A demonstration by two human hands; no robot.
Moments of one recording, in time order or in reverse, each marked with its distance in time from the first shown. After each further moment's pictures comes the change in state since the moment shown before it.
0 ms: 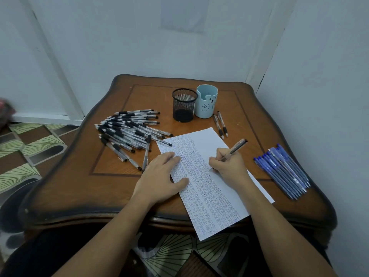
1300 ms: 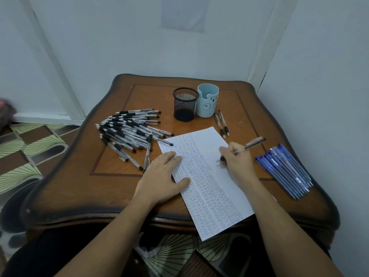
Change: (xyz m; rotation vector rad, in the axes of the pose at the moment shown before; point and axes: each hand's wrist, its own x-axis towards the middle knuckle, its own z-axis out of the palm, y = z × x) left_hand 0.000 -0.001 0.001 -0.008 -0.015 -0.010; right_hand 0.005 -0.007 -0.005 0.079 0.178 0.046
